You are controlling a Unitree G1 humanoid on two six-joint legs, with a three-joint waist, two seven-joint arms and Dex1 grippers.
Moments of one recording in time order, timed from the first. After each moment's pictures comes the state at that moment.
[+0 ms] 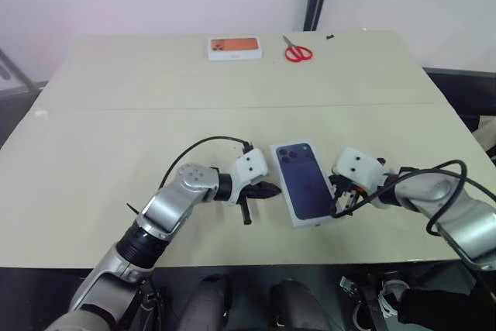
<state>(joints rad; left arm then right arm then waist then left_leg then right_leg) -0.51 0.38 -0.42 -0.16 -0.19 0.62 -0.90 -0.26 -1.01 0.17 -0.52 0.25 0.83 0.69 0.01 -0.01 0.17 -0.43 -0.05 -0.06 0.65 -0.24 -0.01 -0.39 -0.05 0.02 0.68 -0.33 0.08</state>
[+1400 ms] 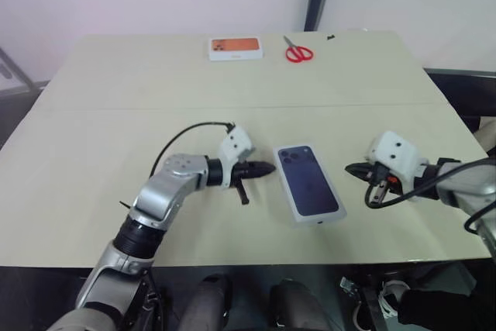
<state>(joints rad) -0.59 0.29 -0.23 -0.07 -0.31 0.65 -0.83 -0.13 -0.99 -0.20 -0.56 0.42 0.81 0.90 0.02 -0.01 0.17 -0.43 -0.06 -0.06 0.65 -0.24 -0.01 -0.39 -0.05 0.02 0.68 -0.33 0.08</state>
